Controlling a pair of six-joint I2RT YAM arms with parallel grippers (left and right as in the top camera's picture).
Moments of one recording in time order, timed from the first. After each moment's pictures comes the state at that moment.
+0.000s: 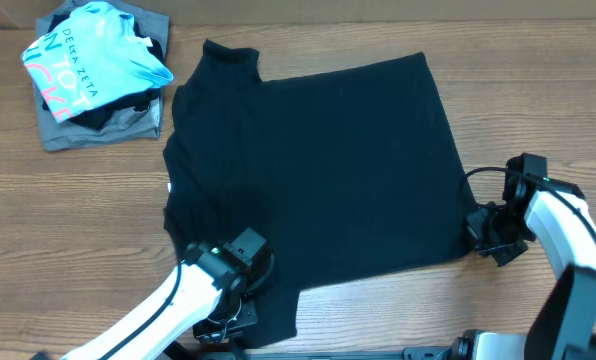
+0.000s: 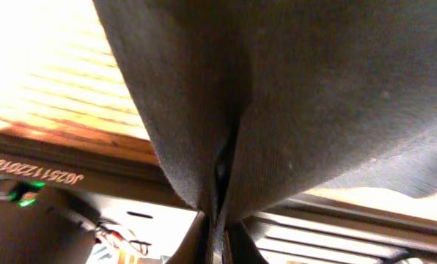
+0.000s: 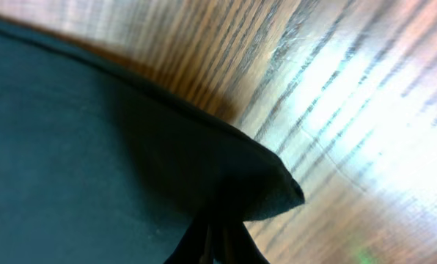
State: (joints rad) left arm -0.67 1.24 0.64 -1.21 0.17 -0.89; right arm -0.27 1.55 0.85 -0.94 -0.05 0.77
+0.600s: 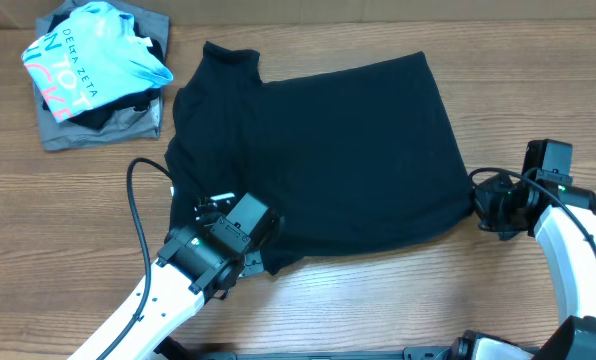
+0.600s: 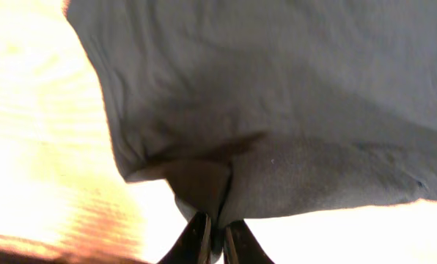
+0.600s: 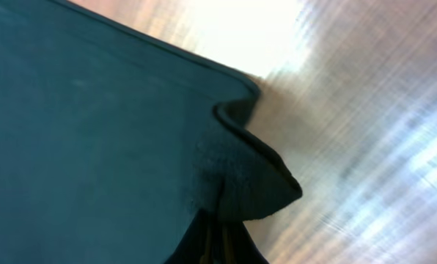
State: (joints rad) left arm -0.66 1.17 0.93 -1.16 -0.22 -0.89; right arm -0.27 1.38 0.88 -0.76 -0.18 0.78
